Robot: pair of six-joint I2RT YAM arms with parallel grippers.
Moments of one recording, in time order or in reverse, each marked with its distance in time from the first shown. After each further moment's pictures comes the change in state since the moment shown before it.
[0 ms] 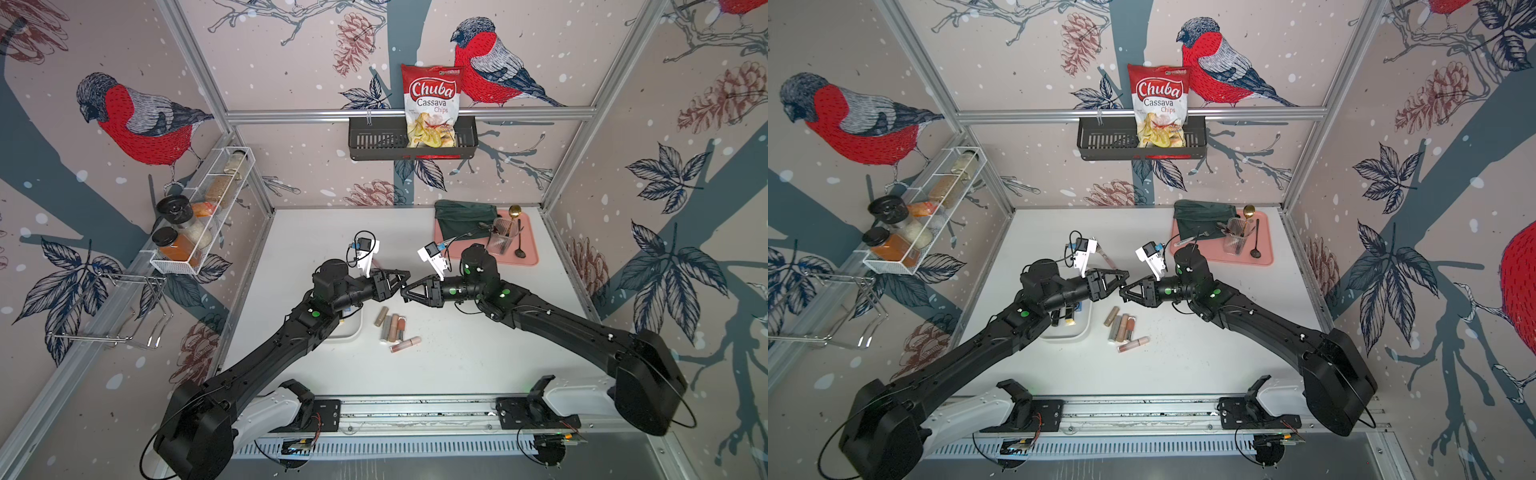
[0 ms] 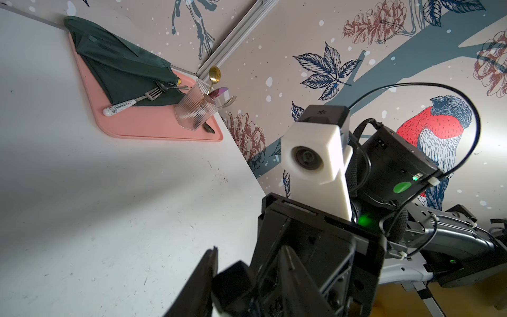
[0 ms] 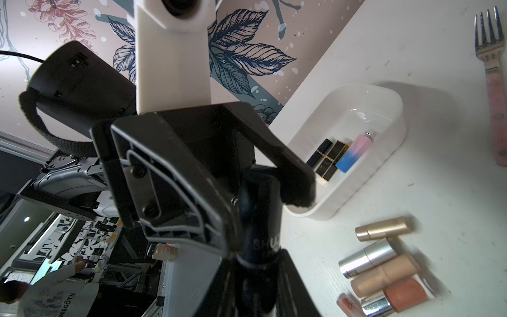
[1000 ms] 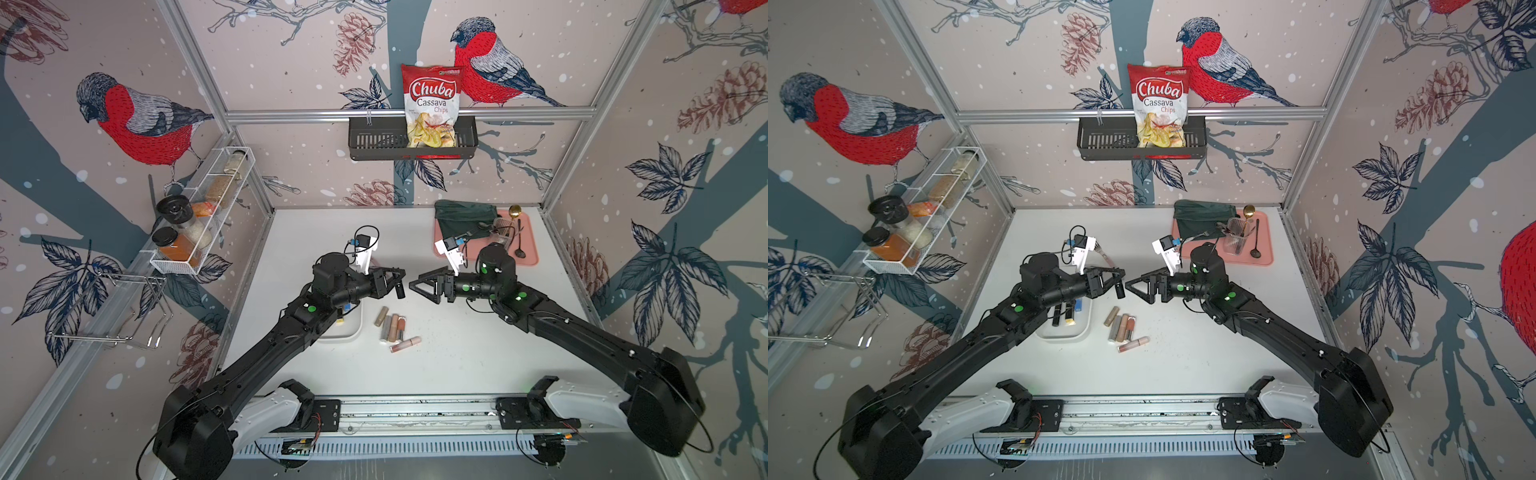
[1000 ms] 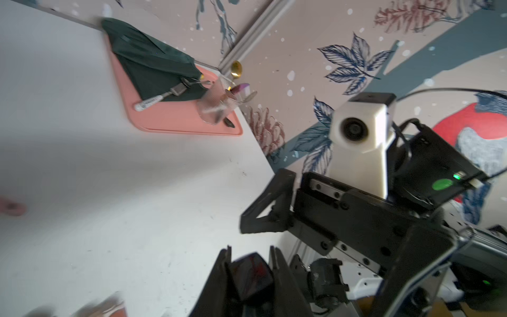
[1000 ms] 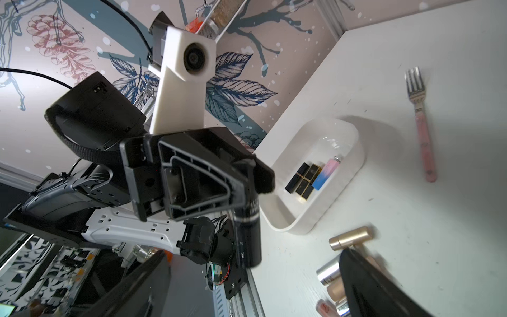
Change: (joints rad) left arm 0.045 -0.014 0.142 -0.325 -0.116 0.128; right arm -0.093 -0.144 -0.061 -0.008 0.081 -0.004
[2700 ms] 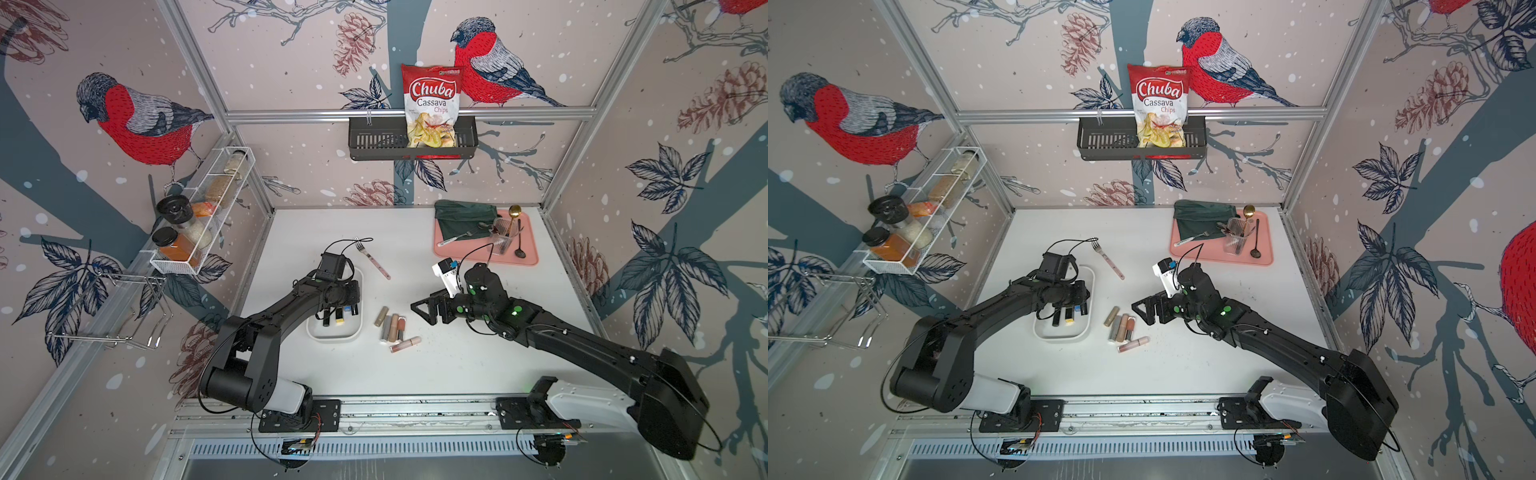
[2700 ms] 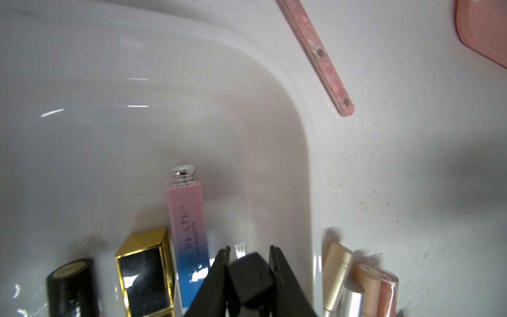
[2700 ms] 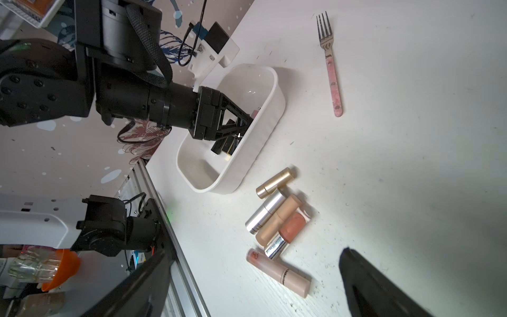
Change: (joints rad) left arm 0.241 0.398 -0.016 -0.323 -0.270 0.271; right arm 0.149 -0.008 -0.071 -0.235 0.331 -0.172
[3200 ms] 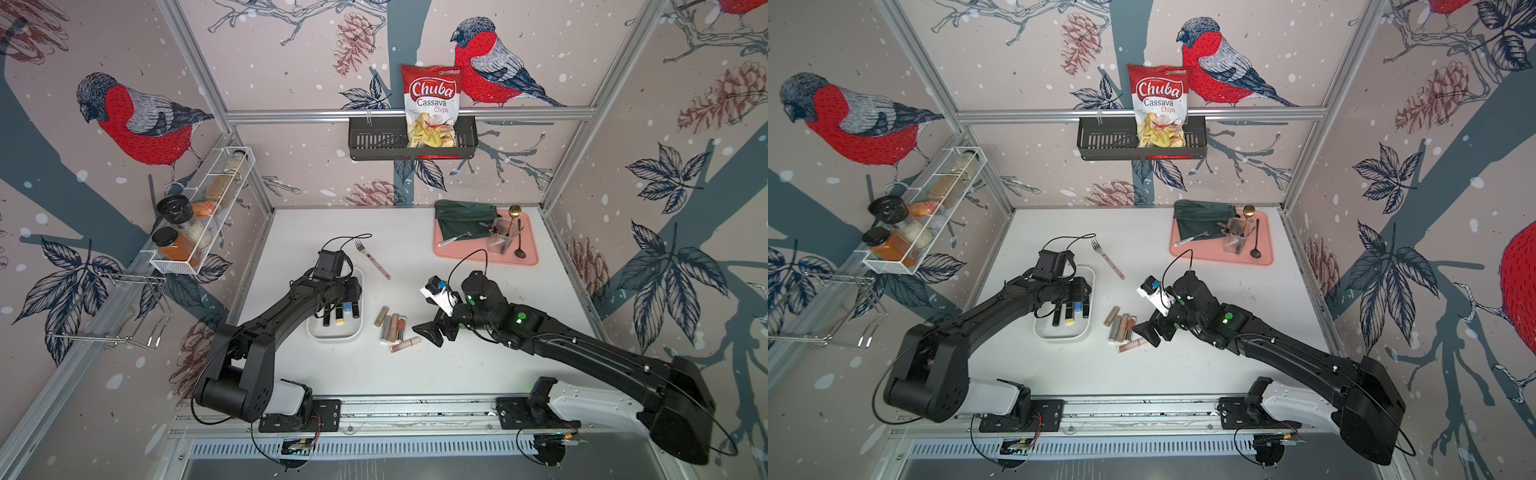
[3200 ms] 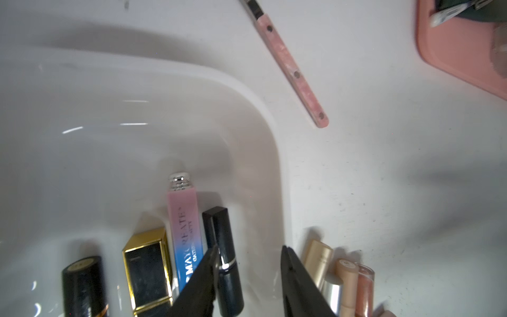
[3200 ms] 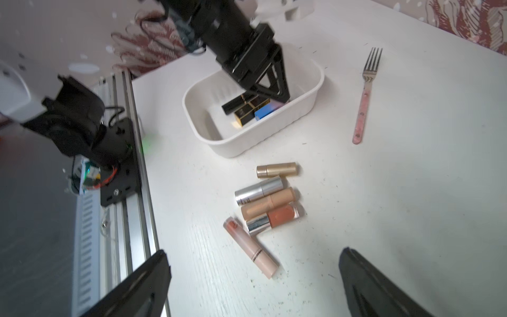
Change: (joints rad) left arm 0.001 -0.092 0.031 -0.023 0.017 0.000; right arm 0.113 -0.046 0.017 -0.153 0.057 -0.554
